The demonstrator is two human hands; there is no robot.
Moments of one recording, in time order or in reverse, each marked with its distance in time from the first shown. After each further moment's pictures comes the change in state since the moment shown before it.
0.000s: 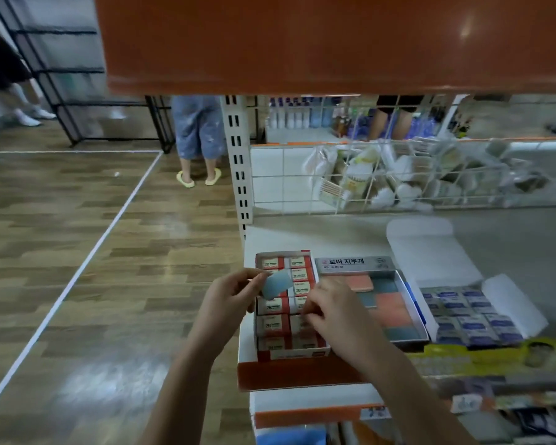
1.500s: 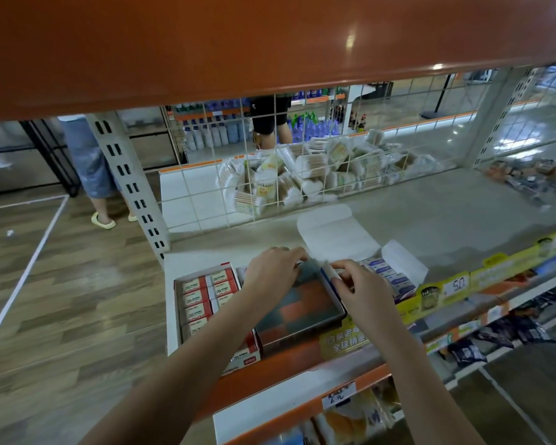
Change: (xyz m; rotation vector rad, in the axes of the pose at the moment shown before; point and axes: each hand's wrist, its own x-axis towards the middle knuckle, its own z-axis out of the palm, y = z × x) left_hand 0.066 0.051 0.154 0.978 -0.387 0.516; right_hand -0.062 0.097 -0.036 0.144 0.452 0.474
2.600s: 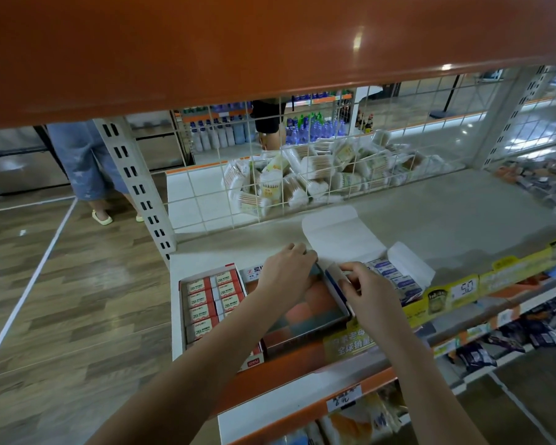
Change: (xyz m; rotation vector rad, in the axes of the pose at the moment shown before) left_hand 0.002 0.013 0.003 0.186 0.041 0.105; right_hand 0.001 0.008 0.003 0.047 0.003 0.029
